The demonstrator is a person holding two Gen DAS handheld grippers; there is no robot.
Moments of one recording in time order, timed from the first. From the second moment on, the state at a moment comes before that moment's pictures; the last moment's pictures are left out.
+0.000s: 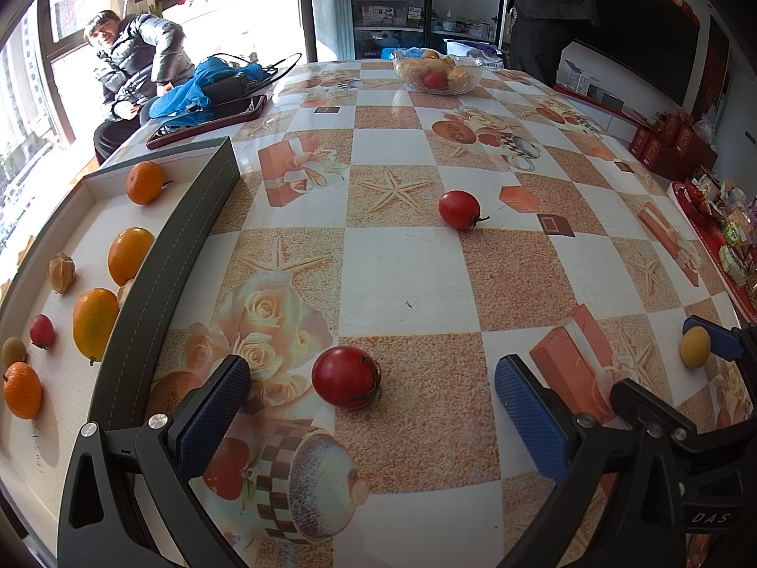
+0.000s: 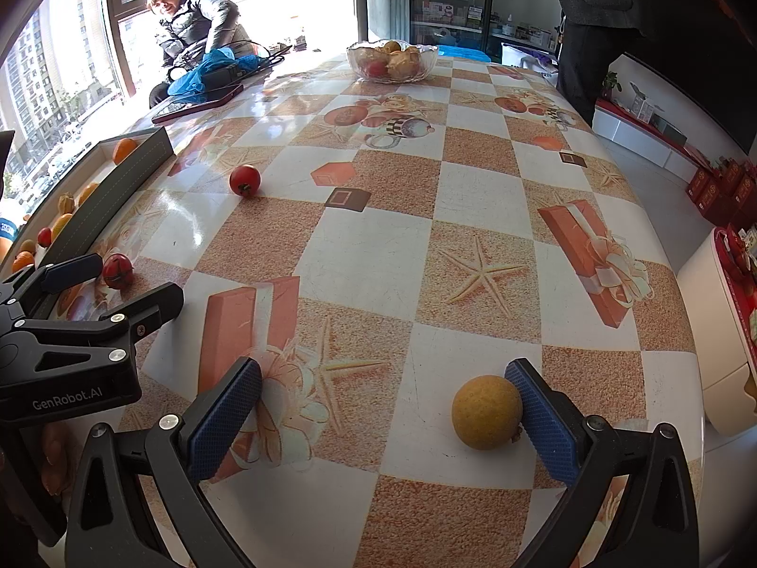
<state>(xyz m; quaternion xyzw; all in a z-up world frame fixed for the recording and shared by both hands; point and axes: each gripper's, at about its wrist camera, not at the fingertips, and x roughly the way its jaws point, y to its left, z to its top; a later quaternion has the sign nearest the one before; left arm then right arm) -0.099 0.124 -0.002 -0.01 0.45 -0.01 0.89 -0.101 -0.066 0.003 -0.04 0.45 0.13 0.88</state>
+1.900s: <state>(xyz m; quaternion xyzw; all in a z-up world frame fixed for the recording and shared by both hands) -0.099 0.124 -0.002 -0.01 0.45 -0.01 0.89 -0.101 -0.066 0.003 -0.03 0.45 0.13 0.88</state>
